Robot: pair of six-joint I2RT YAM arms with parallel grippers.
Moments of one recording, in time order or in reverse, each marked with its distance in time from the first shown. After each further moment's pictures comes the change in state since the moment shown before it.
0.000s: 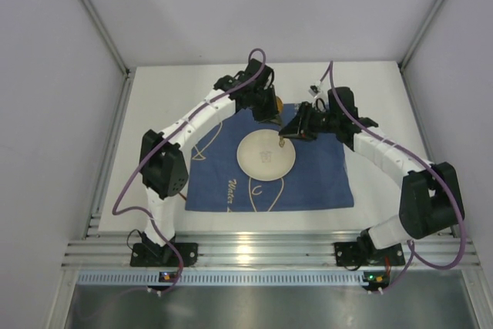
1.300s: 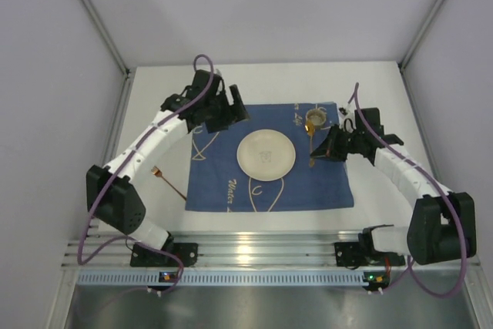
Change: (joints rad) left arm 0.139 -0.418 -0.441 0.132 -0.105 0.031; right arm -0.203 -0.193 -0.182 -0.266 0.076 -0.183
